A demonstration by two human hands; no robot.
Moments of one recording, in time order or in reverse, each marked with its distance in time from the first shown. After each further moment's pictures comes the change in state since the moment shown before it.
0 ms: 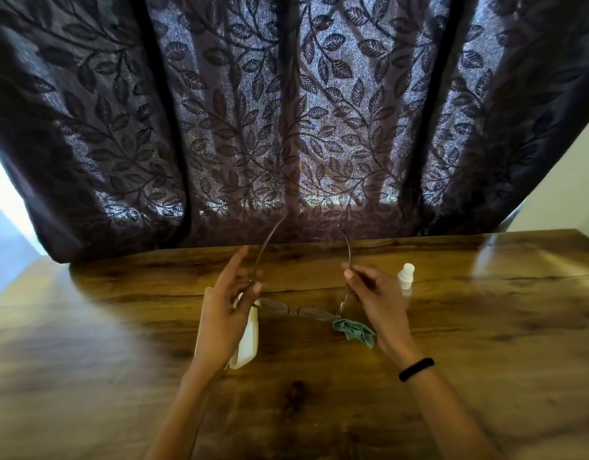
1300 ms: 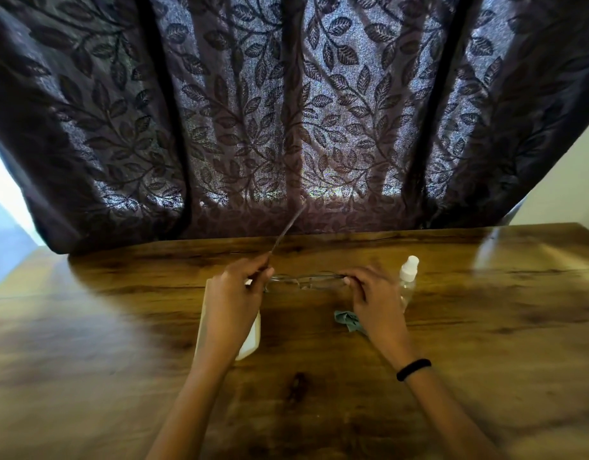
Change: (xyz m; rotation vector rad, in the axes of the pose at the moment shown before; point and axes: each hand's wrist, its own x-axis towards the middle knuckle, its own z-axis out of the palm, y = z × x) left_hand 0.011 0.016 0.006 0.417 0.080 0.083; right_hand -0.002 0.016 0.002 -0.684 0.012 -0.428
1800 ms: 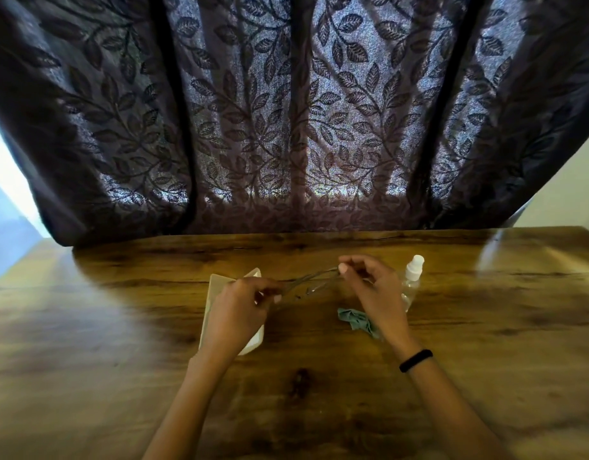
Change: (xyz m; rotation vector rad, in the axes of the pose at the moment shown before) left_hand -0.014 -0.003 -0.006 0.111 -0.319 -0.129; right_hand 0.007 -0.010 0.000 0.553 -0.029 0.199
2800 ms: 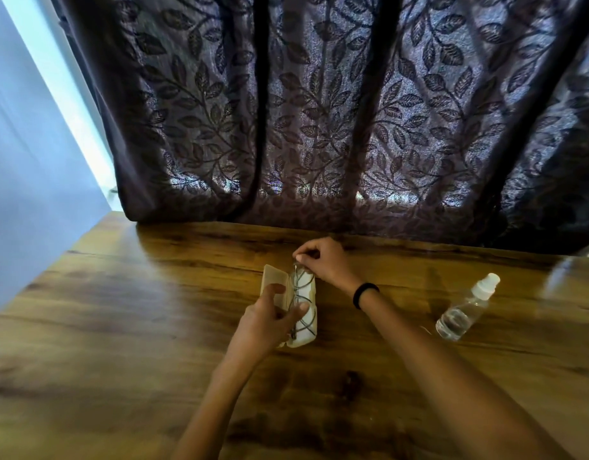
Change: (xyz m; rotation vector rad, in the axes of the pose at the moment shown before) left_hand -0.033 -0.037 -0.022 -0.356 -0.133 -0.384; right_hand 0.061 -0.006 0.141 -0.379 -0.495 -0.043
